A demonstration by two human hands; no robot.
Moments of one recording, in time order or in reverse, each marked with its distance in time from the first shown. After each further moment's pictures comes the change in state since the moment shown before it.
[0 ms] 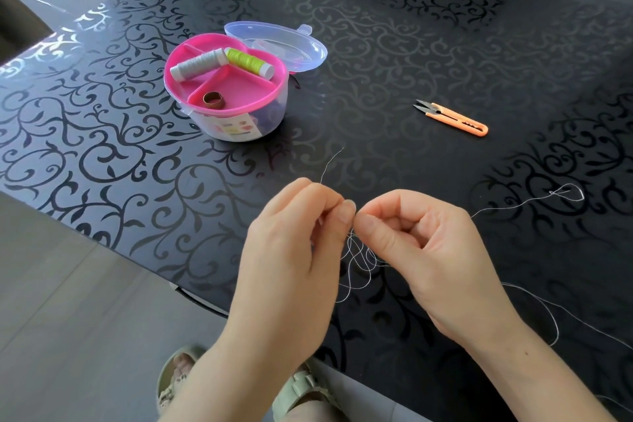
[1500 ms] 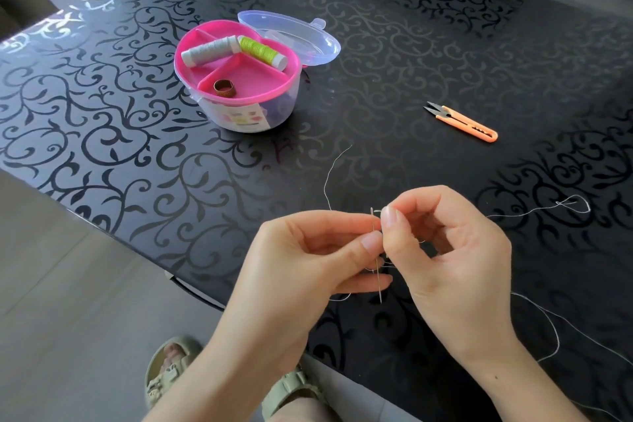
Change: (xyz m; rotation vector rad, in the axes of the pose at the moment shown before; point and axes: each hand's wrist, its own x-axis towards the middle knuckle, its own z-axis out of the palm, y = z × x) left_hand -0.003 0.008 -0.004 -0.894 -0.264 -0.701; right_hand -0.005 -0.001 0.008 -0.314 0.243 -0.300
